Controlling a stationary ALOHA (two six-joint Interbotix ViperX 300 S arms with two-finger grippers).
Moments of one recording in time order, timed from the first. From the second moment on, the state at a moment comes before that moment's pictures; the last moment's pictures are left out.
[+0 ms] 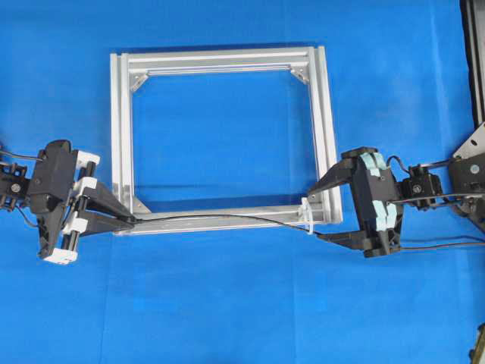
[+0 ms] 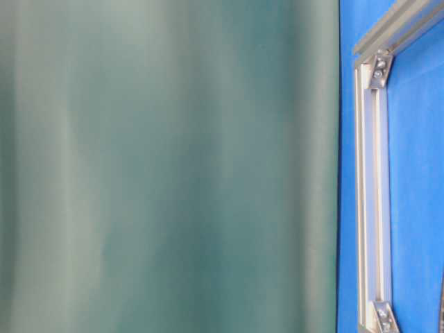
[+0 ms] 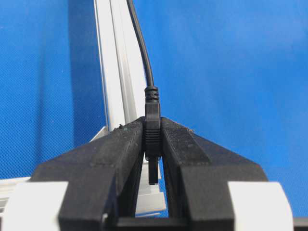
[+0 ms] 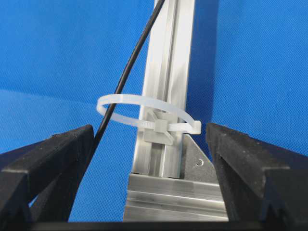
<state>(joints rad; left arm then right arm) -0.28 -0.20 1.23 -0.09 -0.57 -0.17 0.19 -0.20 1.11 0.07 -0.30 0.10</state>
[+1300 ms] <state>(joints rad) -0.24 -0.30 1.19 -0.09 -0.43 -0.13 0.19 -0.39 1.09 0.08 -0.10 0.11</state>
